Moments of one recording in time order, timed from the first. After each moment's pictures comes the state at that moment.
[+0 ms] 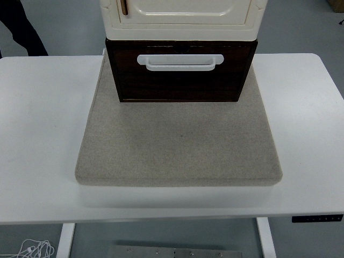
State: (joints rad) left arm -1.49 0.54 -0.62 -0.53 -0.17 -0.19 -0.12; right arm -0.01 0.00 0.13 0.15 -0.02 0.07 -0.10
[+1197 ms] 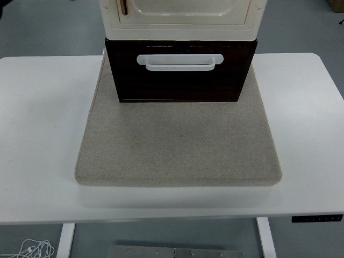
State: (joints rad) left arm -1.76 0.54 -0.14 -1.34 0.18 -0.18 -0.05; right arm -0.01 0.00 0.13 0.15 -0.02 0.07 -0.10
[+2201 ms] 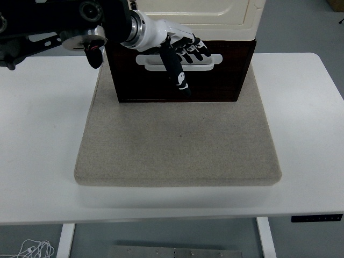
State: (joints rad) left arm -1.78 0.48 0.11 -1.39 0.33 -0.12 0.49; right arm -0.01 0.00 0.13 0.15 -0.02 0.07 -0.10
